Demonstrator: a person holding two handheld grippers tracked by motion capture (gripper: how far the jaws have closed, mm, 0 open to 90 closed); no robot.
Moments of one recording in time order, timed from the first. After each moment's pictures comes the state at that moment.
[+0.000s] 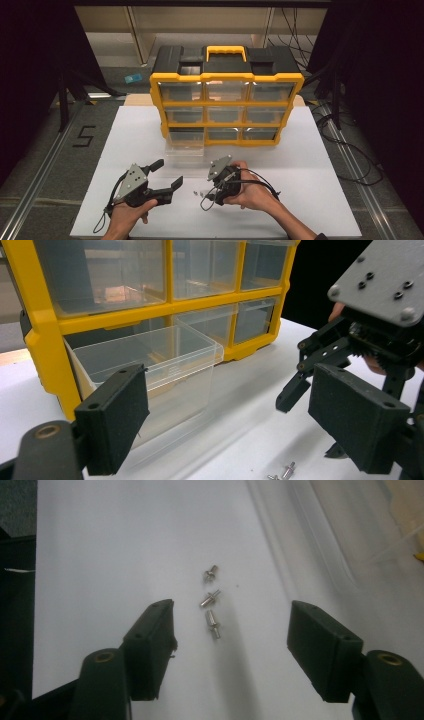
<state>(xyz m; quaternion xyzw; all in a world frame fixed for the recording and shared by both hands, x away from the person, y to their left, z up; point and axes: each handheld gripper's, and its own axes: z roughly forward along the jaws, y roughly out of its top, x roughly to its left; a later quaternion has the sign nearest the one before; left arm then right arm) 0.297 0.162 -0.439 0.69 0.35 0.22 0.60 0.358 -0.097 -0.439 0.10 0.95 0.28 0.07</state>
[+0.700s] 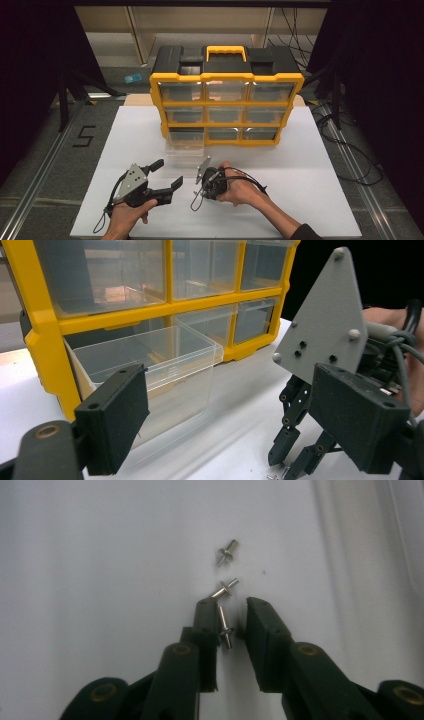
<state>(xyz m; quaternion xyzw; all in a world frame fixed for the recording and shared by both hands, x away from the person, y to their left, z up) 0.296 0.162 -0.439 0.69 0.35 0.22 0.60 0.375 -0.067 -0.465 0.07 0.98 0.18 0.02</state>
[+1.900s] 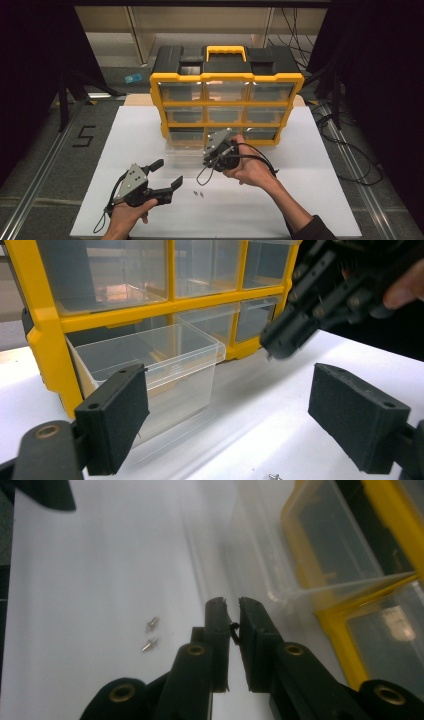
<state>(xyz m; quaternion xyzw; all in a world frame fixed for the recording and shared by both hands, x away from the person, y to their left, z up) 0.297 0.162 -0.440 0.69 0.35 0.22 0.60 0.391 -0.090 -0.377 0.09 0.94 0.30 0.12</state>
